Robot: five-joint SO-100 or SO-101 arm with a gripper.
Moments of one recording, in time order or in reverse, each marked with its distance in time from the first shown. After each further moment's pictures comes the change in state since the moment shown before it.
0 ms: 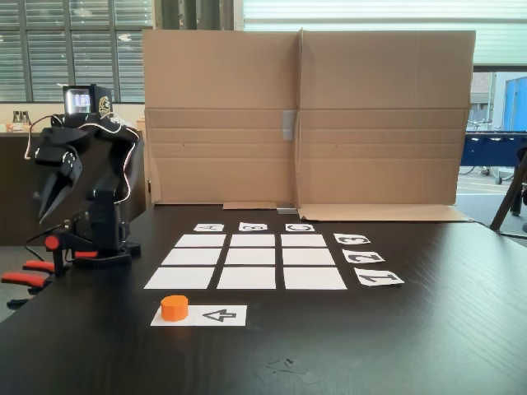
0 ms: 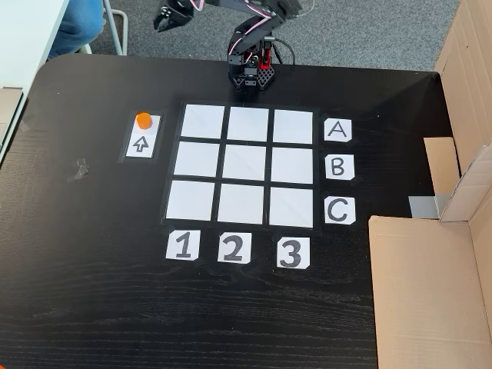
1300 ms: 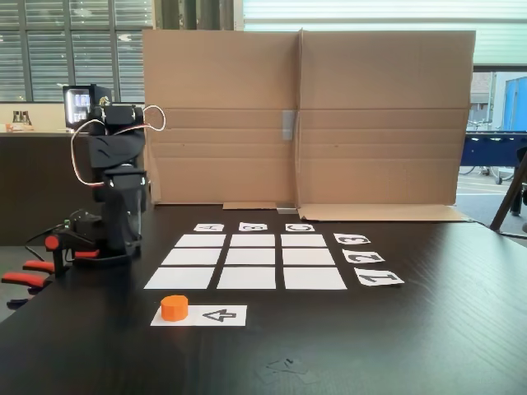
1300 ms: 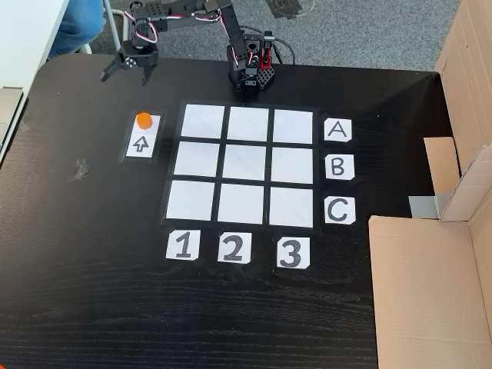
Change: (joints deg) arm -29.4 -52.5 -46.6 21.5 15.8
